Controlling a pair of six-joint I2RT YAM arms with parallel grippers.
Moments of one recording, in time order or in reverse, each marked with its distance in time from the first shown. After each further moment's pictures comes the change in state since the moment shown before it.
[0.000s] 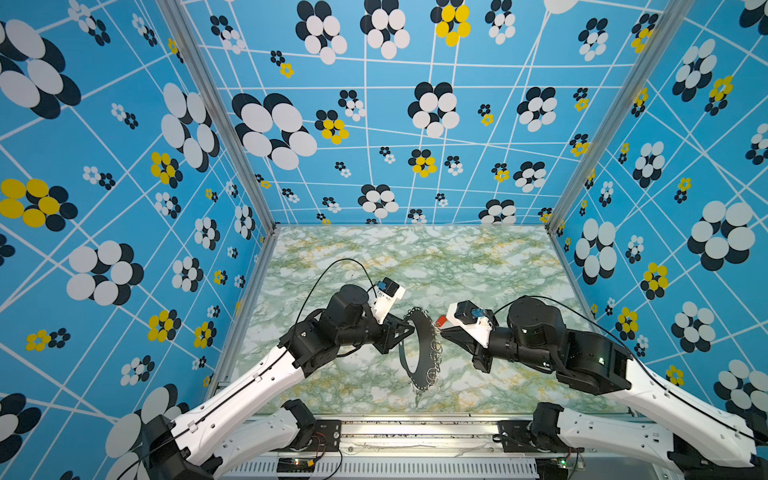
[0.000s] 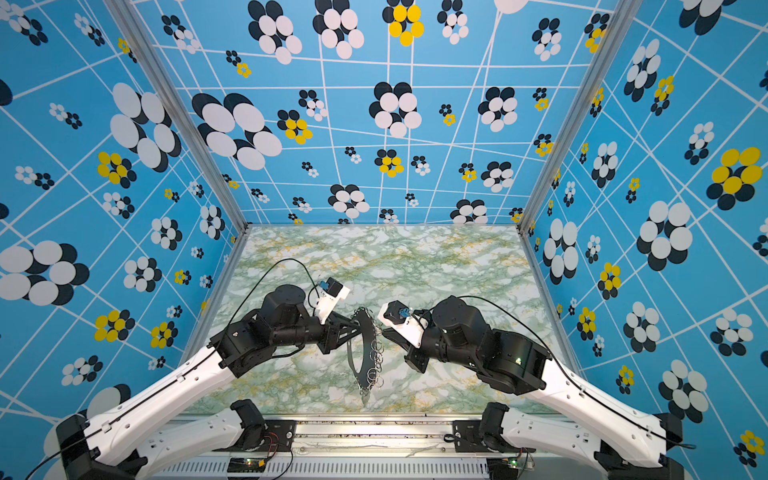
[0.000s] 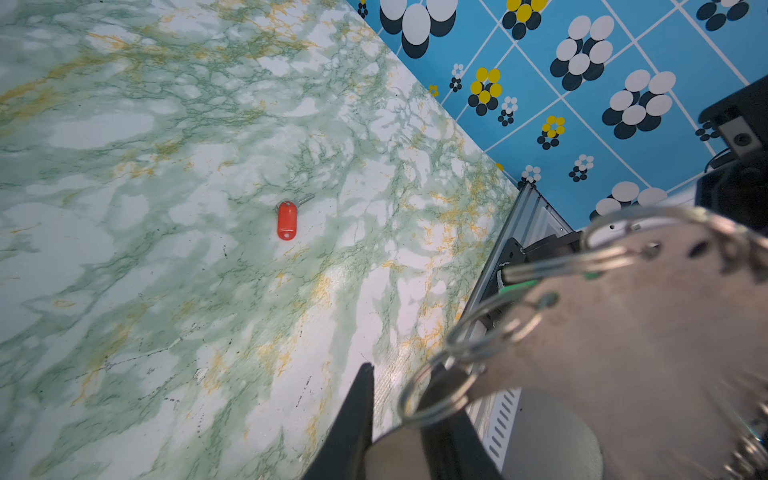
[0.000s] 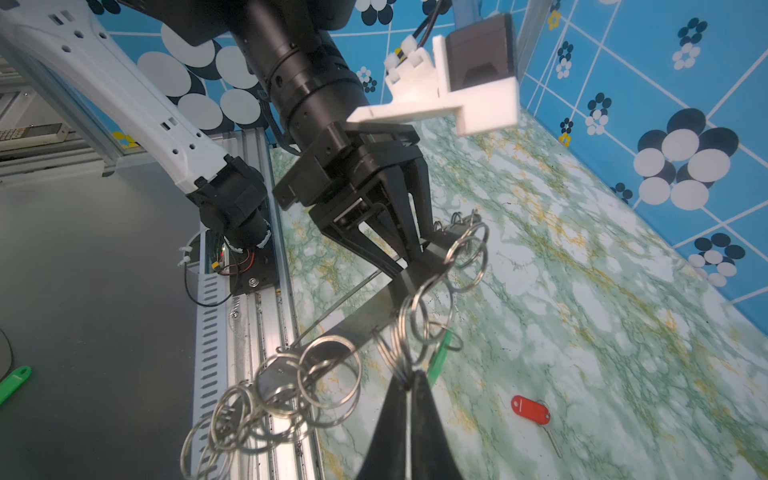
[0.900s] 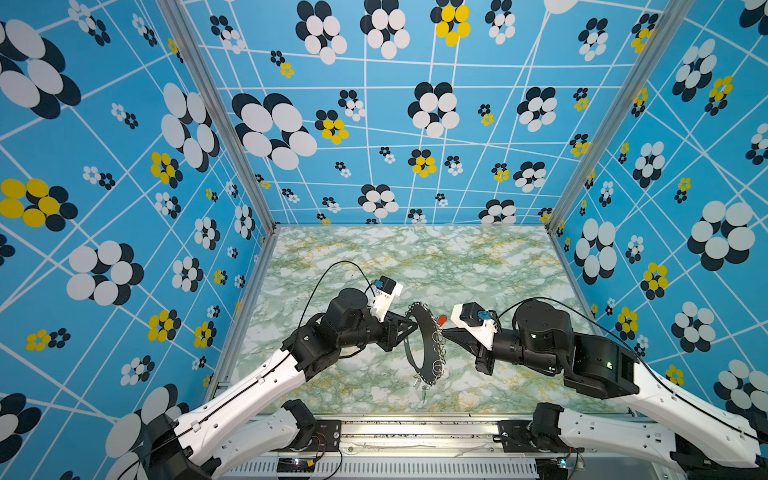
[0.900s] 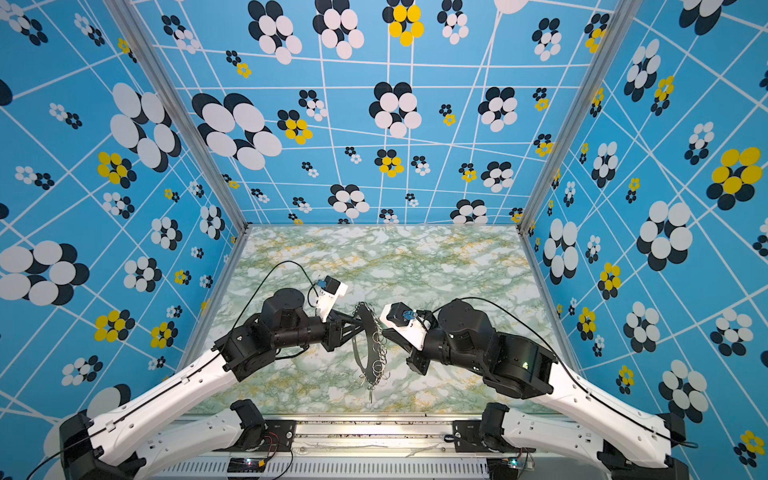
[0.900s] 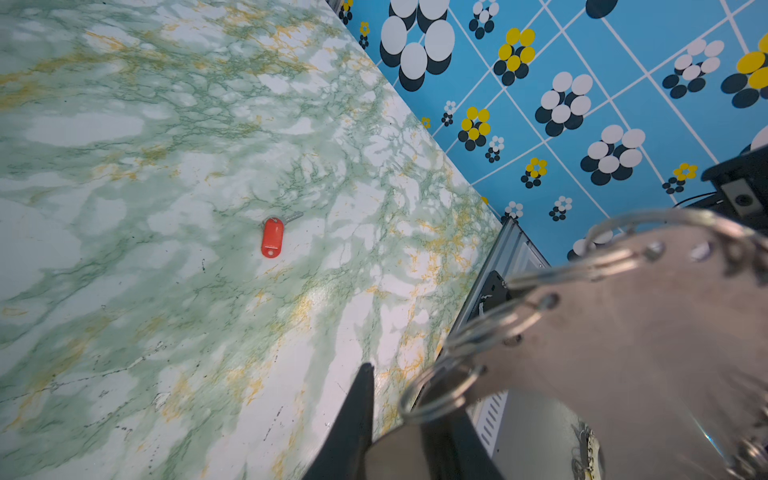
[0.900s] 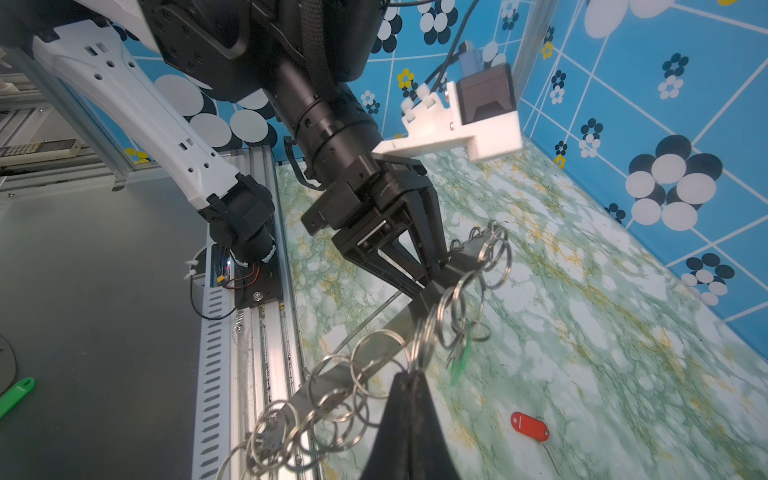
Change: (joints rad) left arm -0.008 -0.011 -0.081 0.176 -0.017 -0.161; right arm 0.049 -0.026 0.000 0.027 0.054 0.004
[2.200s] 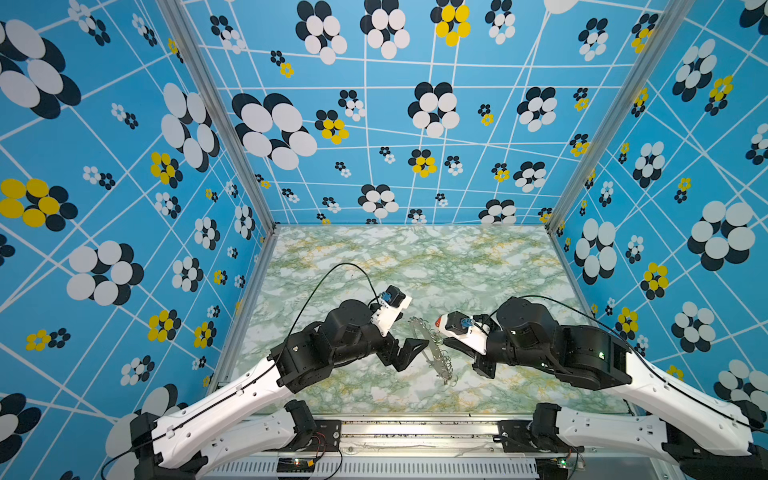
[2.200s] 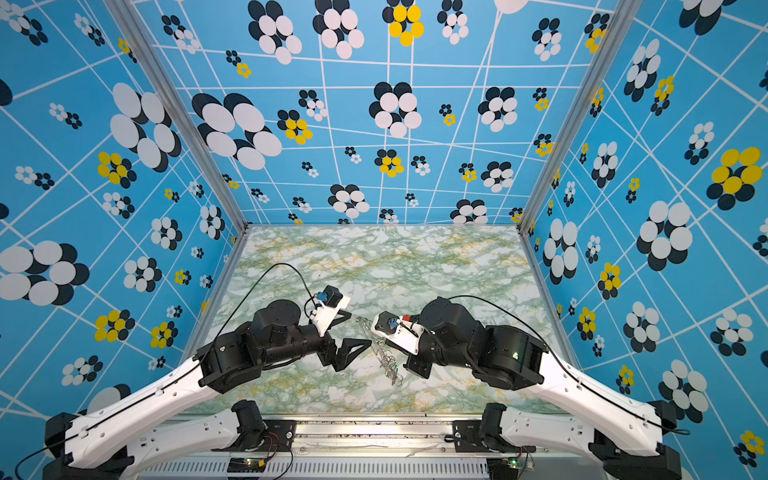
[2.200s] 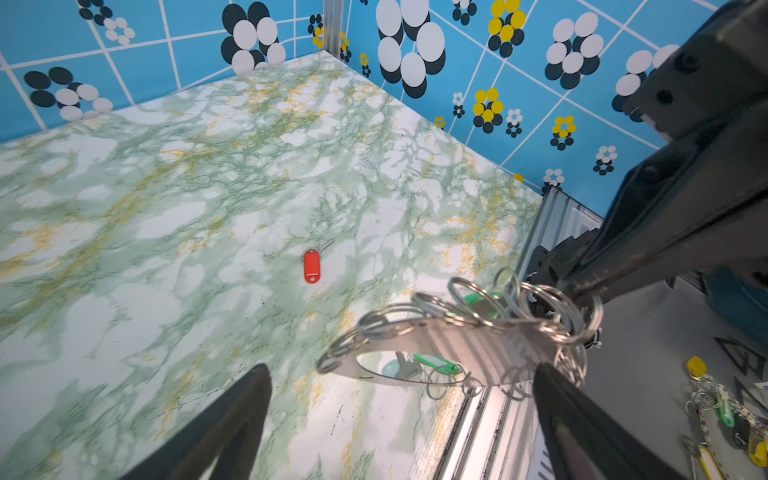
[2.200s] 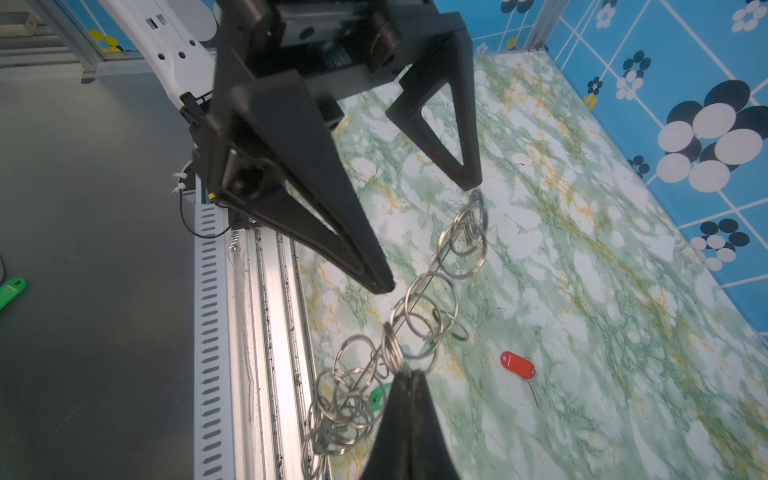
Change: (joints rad) left arm -0.209 -0.064 0.125 -0.209 -0.299 0.283; right arm 0.012 0.101 0.116 -0.242 -0.009 -0.082
